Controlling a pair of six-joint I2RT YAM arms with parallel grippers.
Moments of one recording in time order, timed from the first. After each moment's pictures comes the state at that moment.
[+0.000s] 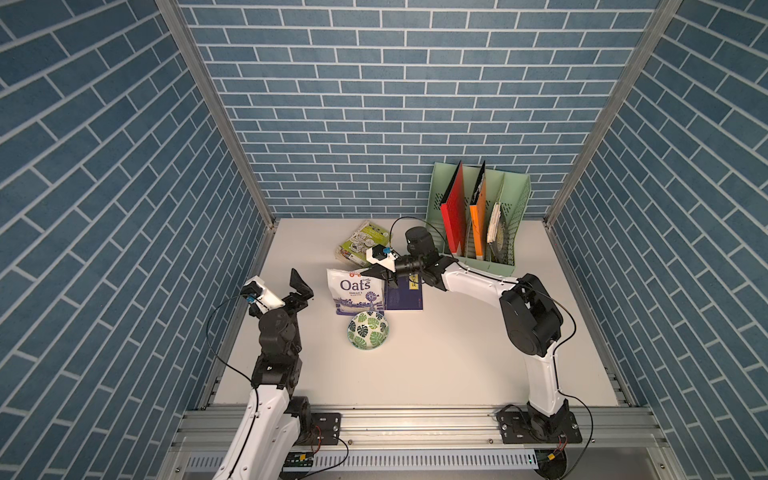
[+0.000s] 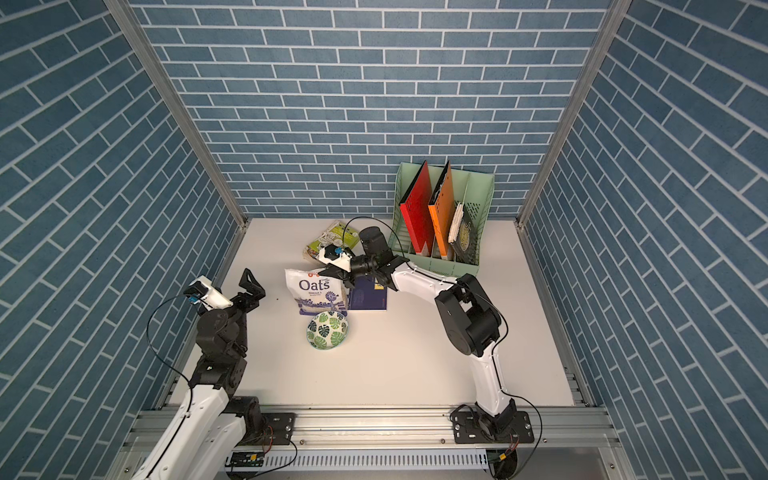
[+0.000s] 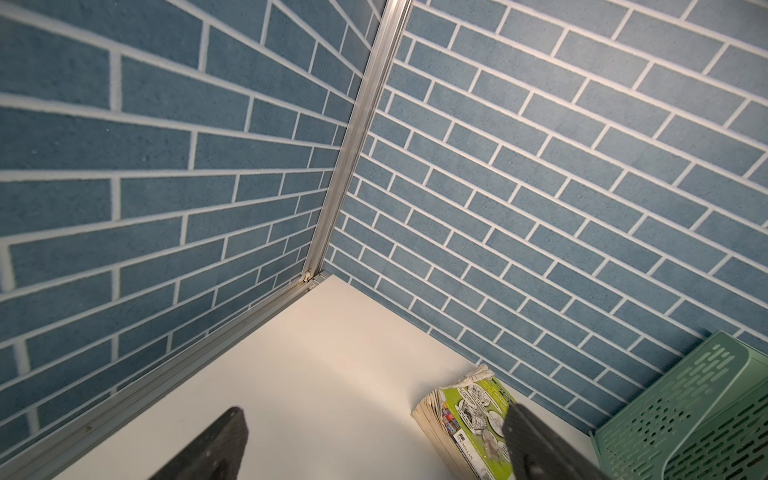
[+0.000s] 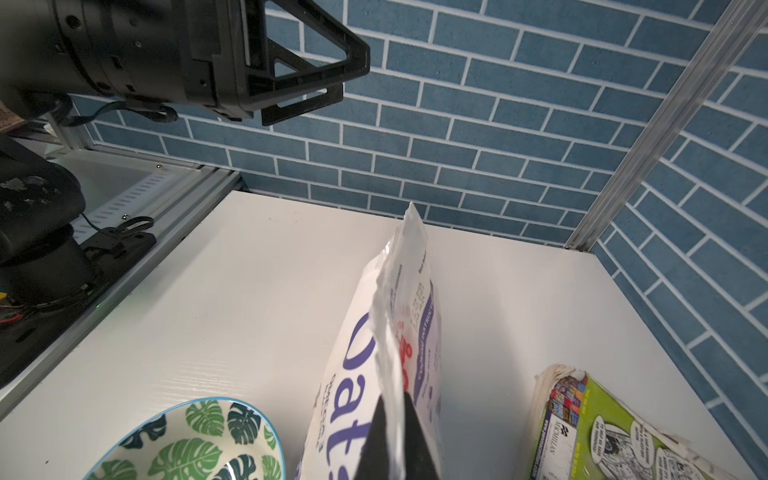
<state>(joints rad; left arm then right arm) -0.04 0.62 0.30 0.33 -0.38 -0.42 0.77 2.08 1.56 0.14 -0.86 -0.49</state>
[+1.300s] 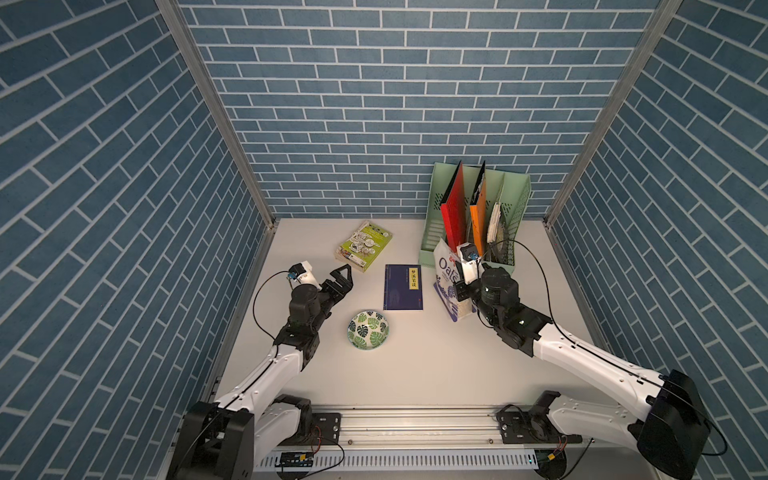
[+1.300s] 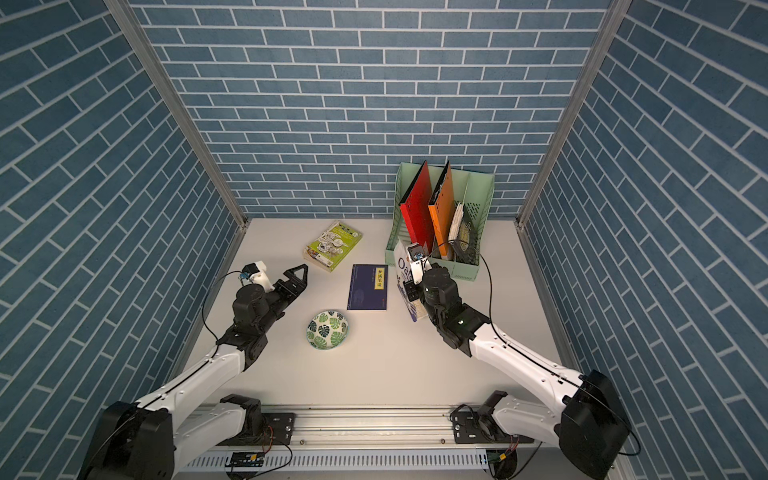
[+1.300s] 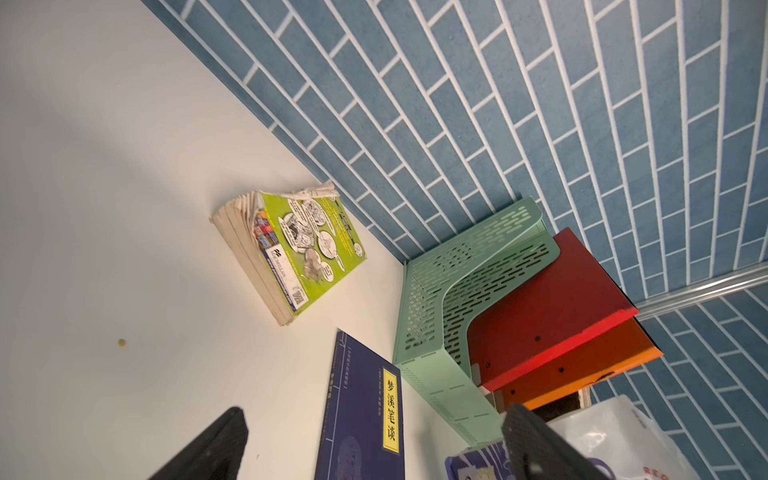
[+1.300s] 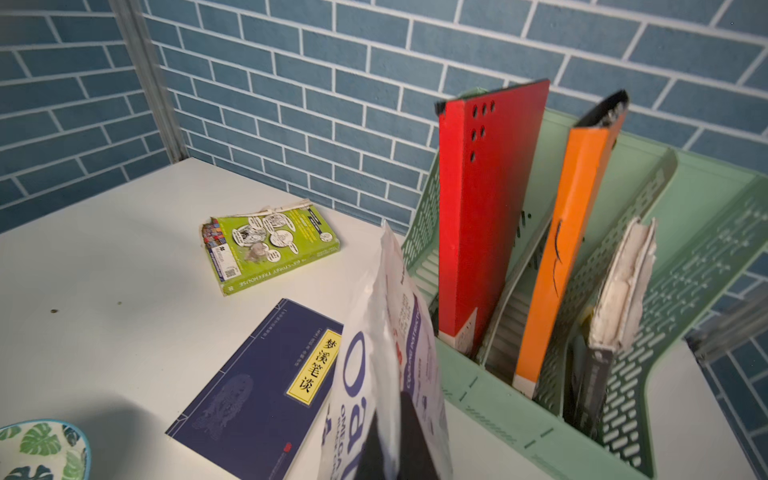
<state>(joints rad) -0.25 1.08 0.42 0.45 0.05 -0.91 0.77 1.14 0.73 0.15 0.39 -0.01</state>
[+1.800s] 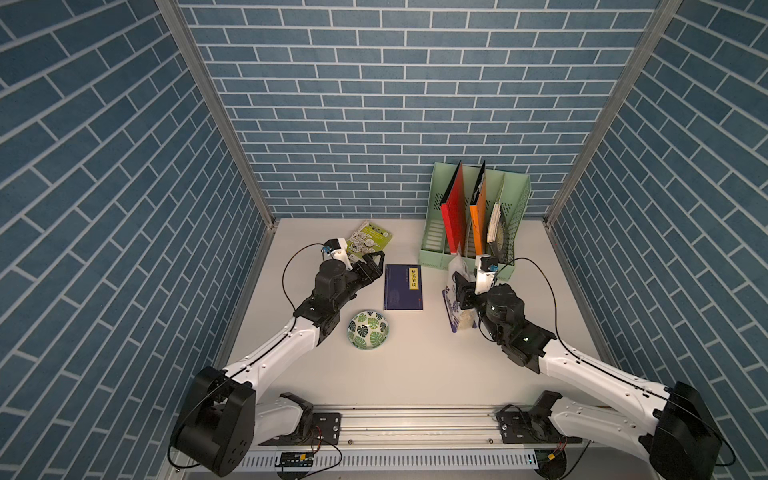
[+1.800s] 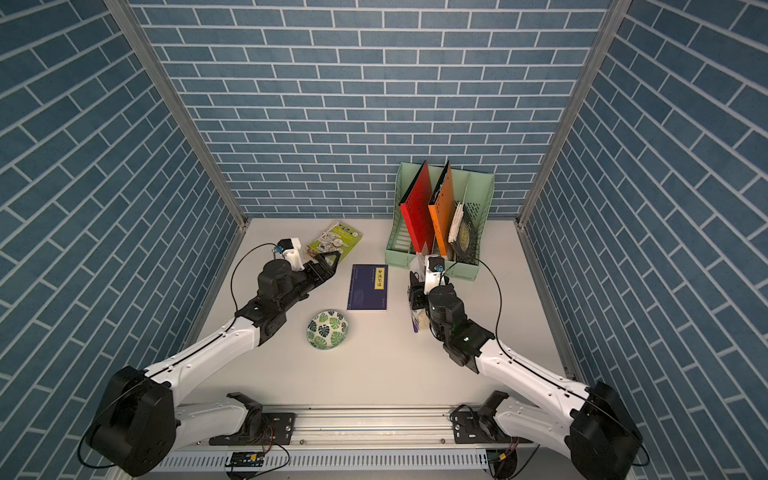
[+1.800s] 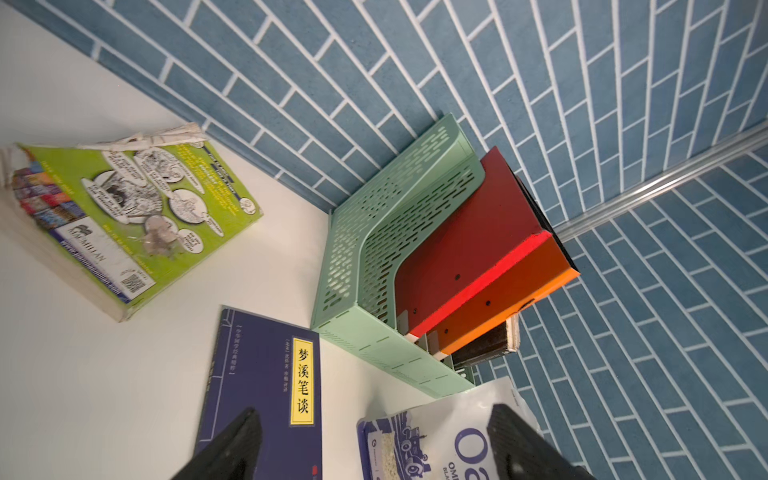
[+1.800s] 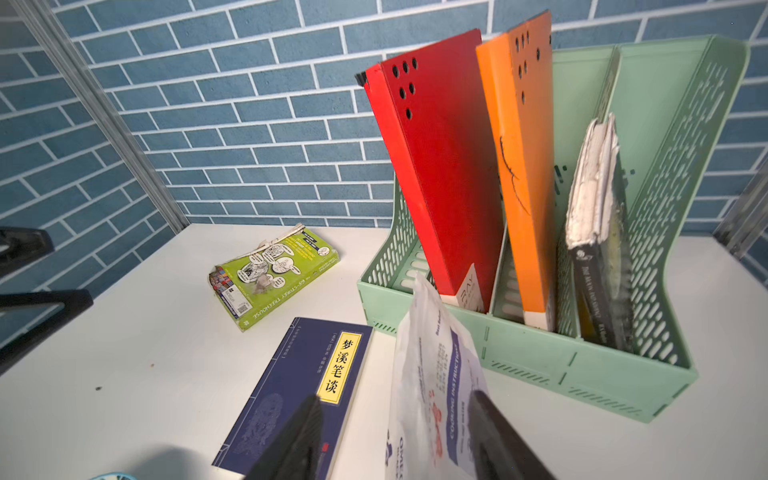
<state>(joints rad) -0.45 1.23 0.73 0.29 0.10 -0.87 0.80 1.02 0.63 0.17 0.45 0.23</state>
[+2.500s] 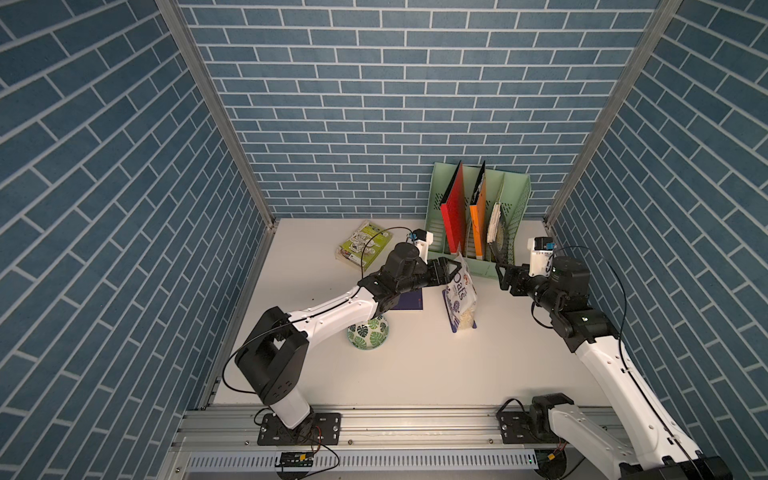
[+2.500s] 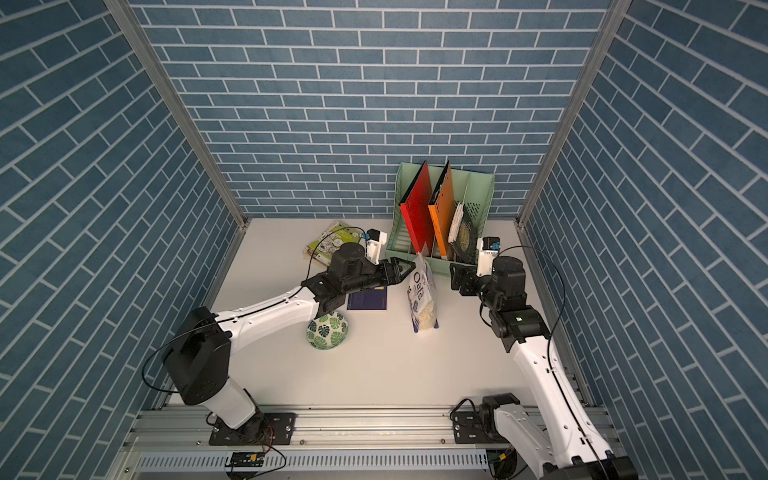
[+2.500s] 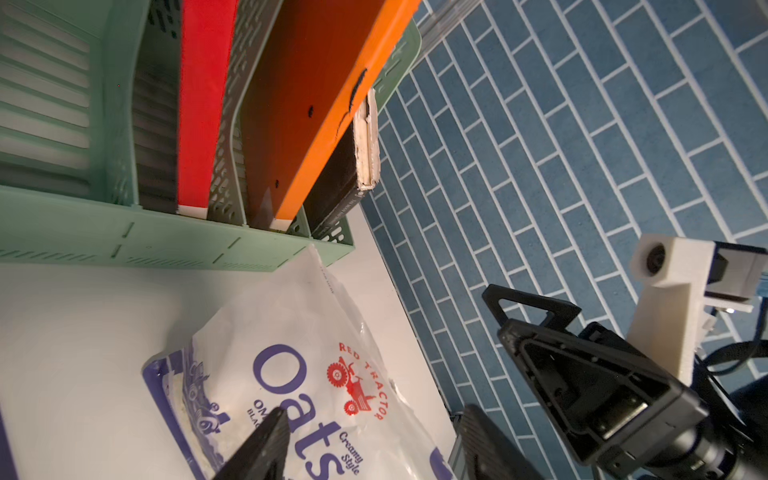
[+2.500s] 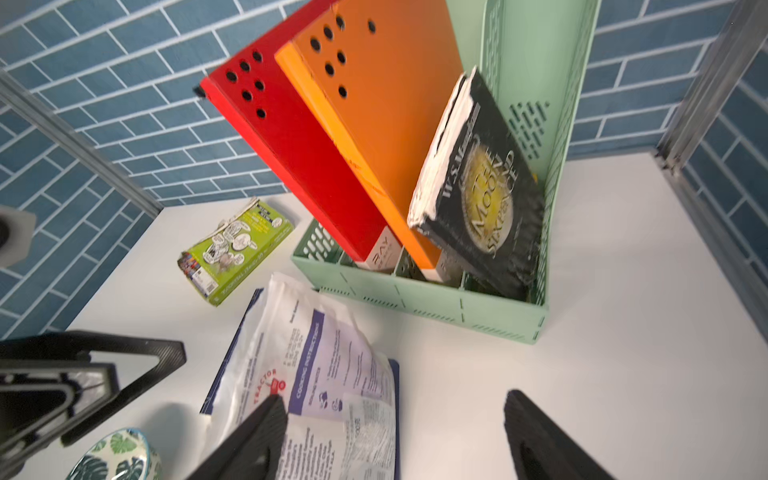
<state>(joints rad) -0.78 1.69 1.20 0.20 0.30 -0.83 0.20 0.92 0.82 -0.36 -0.19 0.22</state>
